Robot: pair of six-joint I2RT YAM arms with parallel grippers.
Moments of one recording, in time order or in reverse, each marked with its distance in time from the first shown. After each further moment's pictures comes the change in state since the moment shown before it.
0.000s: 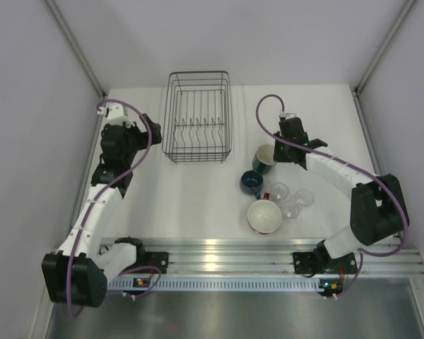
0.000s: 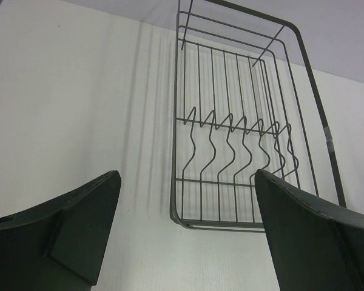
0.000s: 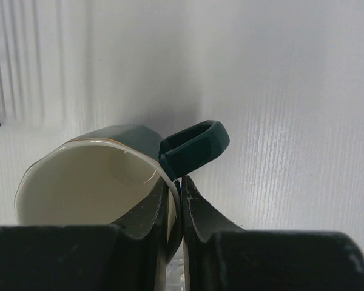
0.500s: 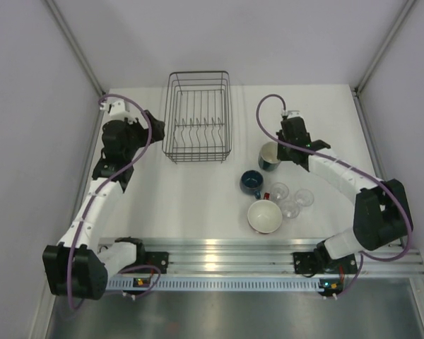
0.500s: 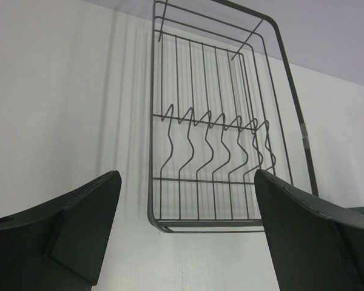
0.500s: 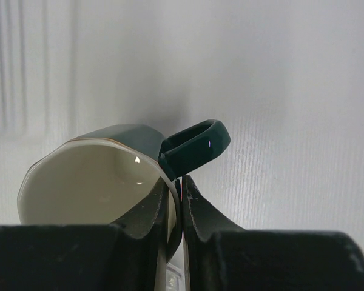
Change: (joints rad) left arm 0.000 0.051 0.037 -0.006 0.055 -0.042; right arm 0.002 -0.036 -0.007 0.008 0.085 -0.054
